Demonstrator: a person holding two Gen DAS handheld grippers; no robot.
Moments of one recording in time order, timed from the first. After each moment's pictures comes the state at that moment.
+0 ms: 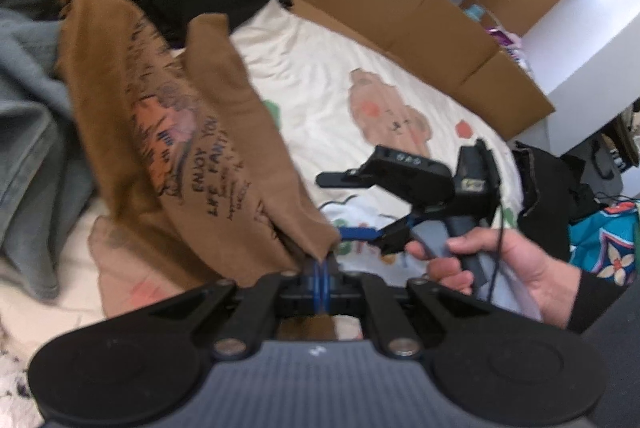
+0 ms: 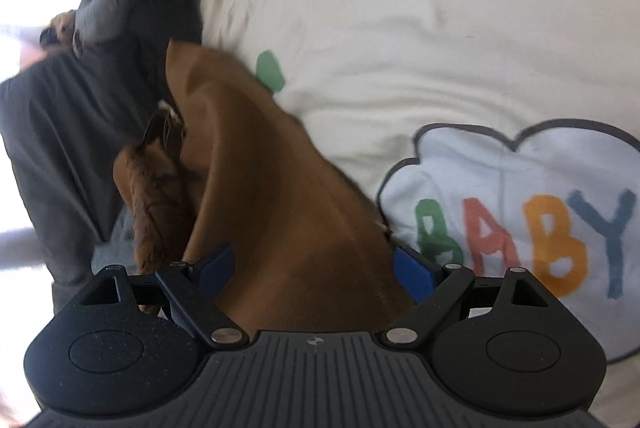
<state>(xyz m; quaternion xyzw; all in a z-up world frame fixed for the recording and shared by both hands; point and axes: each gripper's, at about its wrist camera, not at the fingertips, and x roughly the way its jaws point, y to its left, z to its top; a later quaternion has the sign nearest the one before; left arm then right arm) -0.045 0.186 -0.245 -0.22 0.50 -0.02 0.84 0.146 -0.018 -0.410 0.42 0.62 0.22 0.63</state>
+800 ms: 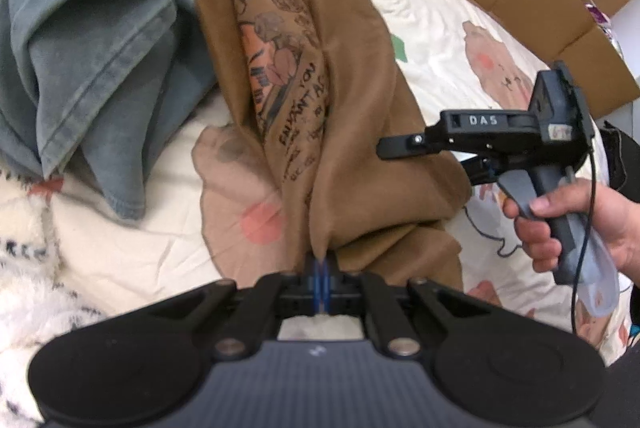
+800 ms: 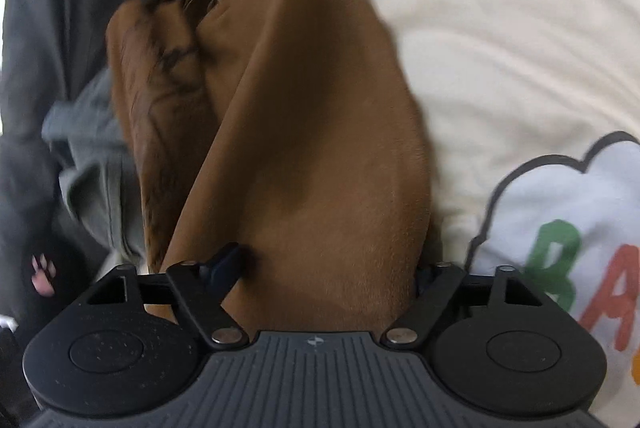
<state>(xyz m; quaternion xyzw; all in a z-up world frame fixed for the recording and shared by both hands) -0.075 0.232 -0.305 -0.21 0.57 0.07 0.79 0.146 0.073 -0.414 0.24 0.64 0.33 0.65</state>
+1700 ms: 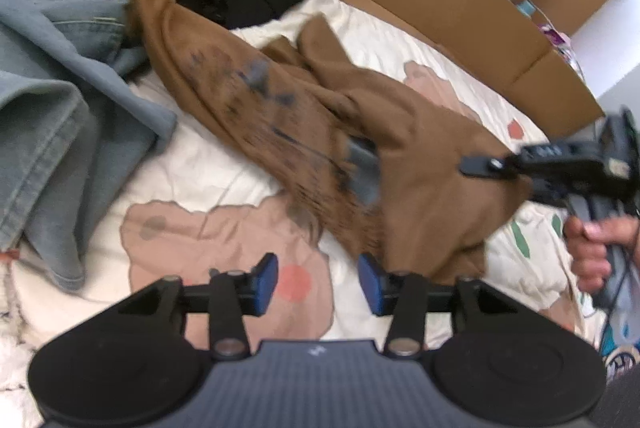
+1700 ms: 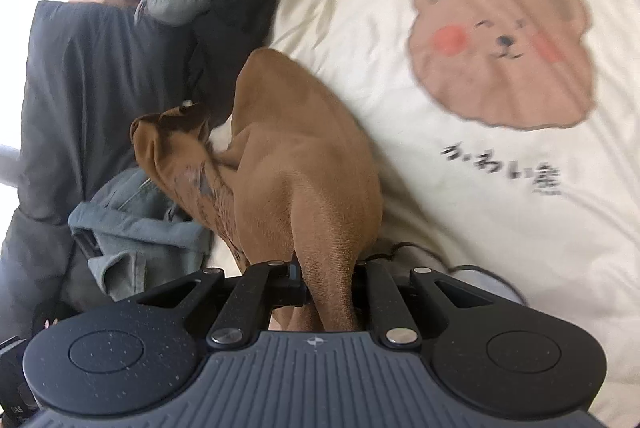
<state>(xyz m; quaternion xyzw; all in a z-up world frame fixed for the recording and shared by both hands) -0.025 0.201 -0.260 -0.21 0.52 0.04 0.83 0.153 -0.081 -0.311 0.28 0.55 0.23 0.75</state>
